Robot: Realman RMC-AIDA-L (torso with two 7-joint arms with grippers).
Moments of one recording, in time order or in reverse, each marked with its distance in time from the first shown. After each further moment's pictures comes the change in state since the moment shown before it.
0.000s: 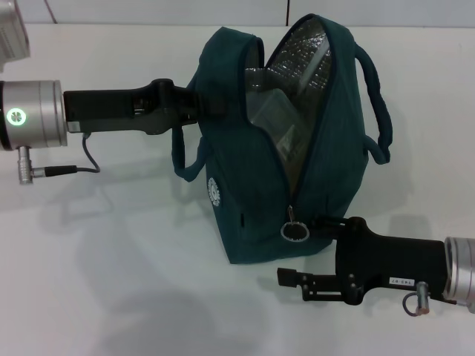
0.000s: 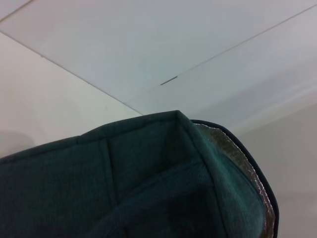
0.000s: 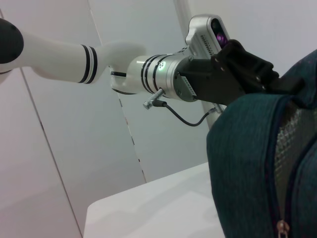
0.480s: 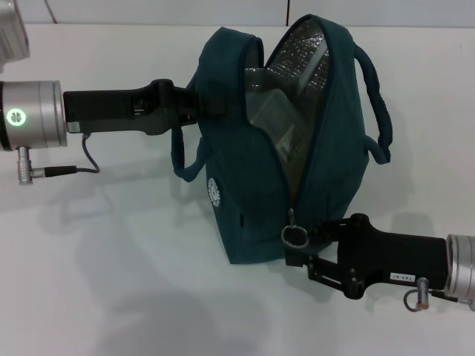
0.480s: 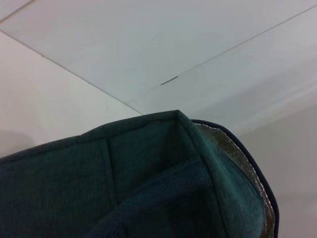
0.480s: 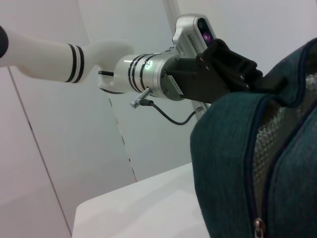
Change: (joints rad) left arm 0.001 0.000 0.000 0.000 0.000 0.000 0.000; right arm -0.002 -0.002 0.001 0.004 0.013 0.022 0.003
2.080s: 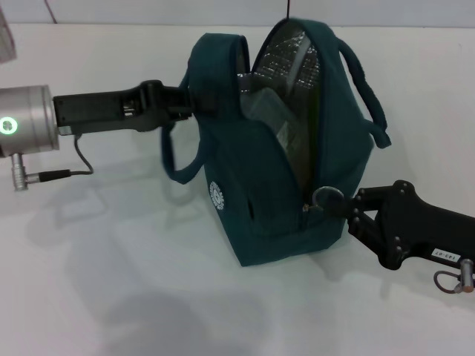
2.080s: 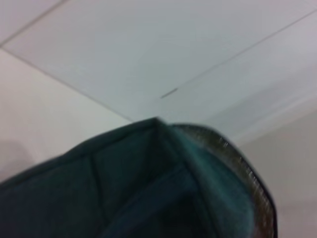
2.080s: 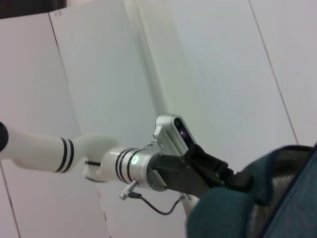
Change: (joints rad) left arm 0.034 -0.003 -0.005 0.000 -0.037 -0.016 0.073; right arm -0.077 -0.011 0.119 -0.012 0.089 -0.163 -0.045
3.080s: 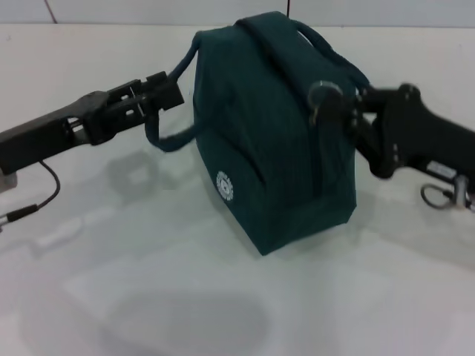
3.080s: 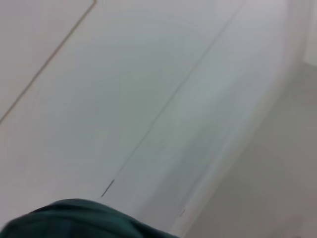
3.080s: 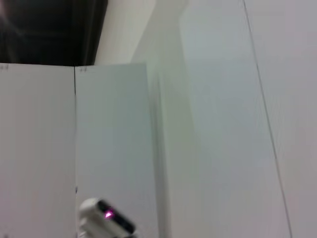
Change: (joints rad) left arm 0.196 -0.032 0.001 -0.002 -0.293 0.133 0.548; right arm 0.090 0.007 0.002 -0.064 0.187 -0.014 -0.092
